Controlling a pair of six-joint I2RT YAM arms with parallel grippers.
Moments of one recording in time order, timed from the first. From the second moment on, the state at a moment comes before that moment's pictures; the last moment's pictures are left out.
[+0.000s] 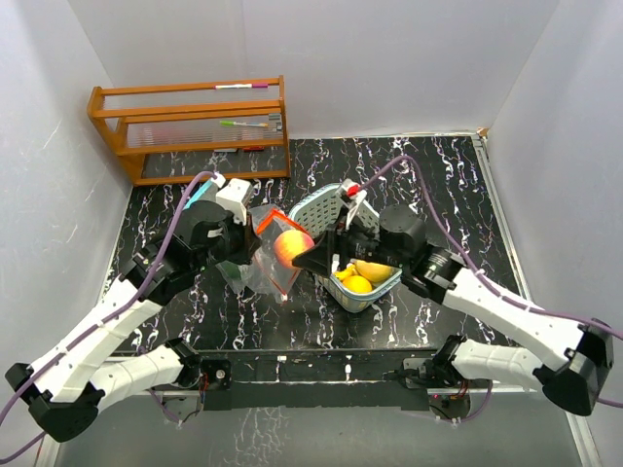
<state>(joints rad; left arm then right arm) -0.73 0.94 1.11 -0.73 -0.10 -0.30 0.84 1.01 0.93 -0.06 -0.36 0.42</state>
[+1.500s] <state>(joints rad) -0.73 0.90 1.18 -0.77 -0.08 -0.31 1.03 1.17 1.27 -0.43 0.38 0.51</state>
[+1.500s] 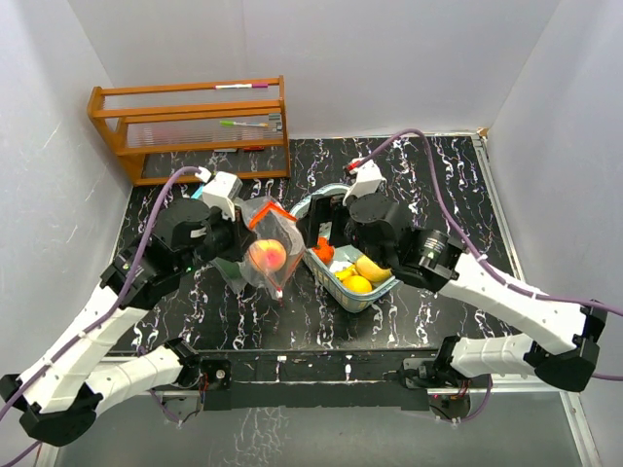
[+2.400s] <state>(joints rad) -0.73 0.78 1.26 -0.81 -0.18 -0.27 0.77 1.68 1.21 -0.50 0.26 0.57</state>
